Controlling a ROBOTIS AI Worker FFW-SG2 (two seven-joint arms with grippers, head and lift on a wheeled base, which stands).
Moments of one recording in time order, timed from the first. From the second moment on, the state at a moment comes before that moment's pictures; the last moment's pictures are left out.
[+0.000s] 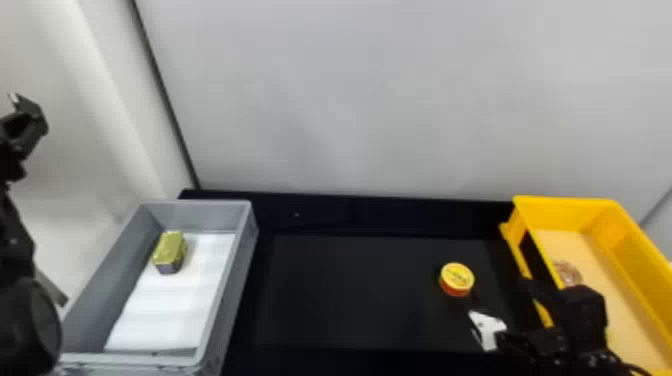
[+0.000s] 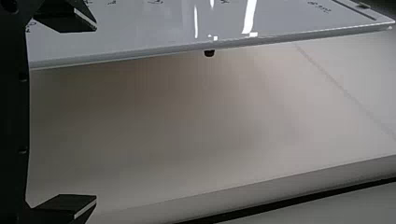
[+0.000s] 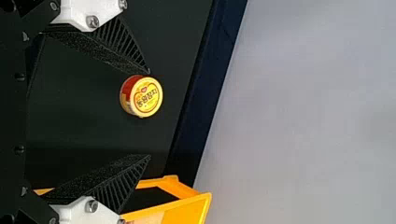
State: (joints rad) left arm 0.00 0.00 0.28 -2.30 -0.26 0.60 0.29; right arm 0.42 -0.27 -0.04 -1.98 0.00 0.50 0.09
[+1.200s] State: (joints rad) left arm 0.00 0.00 0.28 -2.30 -0.26 0.60 0.29; right arm 0.22 -0.27 0.06 -1.64 -0.08 0.37 -0.04
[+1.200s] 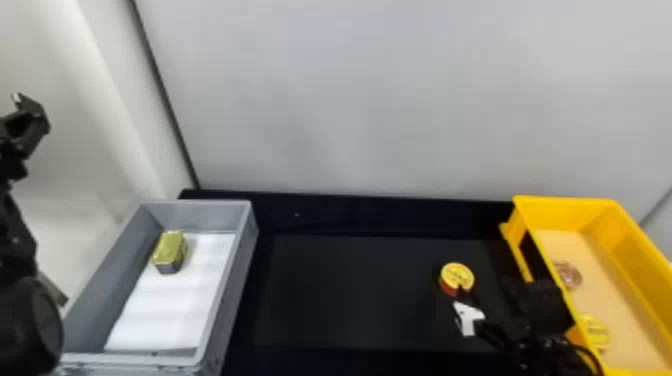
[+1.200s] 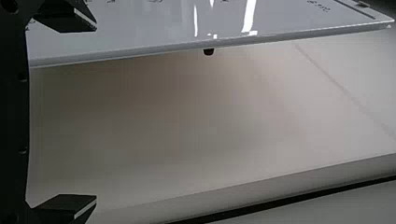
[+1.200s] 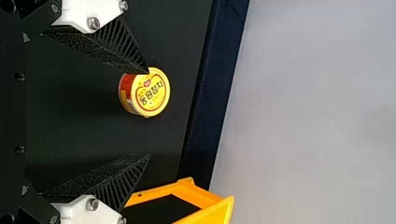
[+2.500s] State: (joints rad) left arm 0.00 0.00 0.28 -2.29 -0.26 0.60 0.29; right arm 0.05 -0.26 0.16 -1.47 -0.13 0.33 -0.11
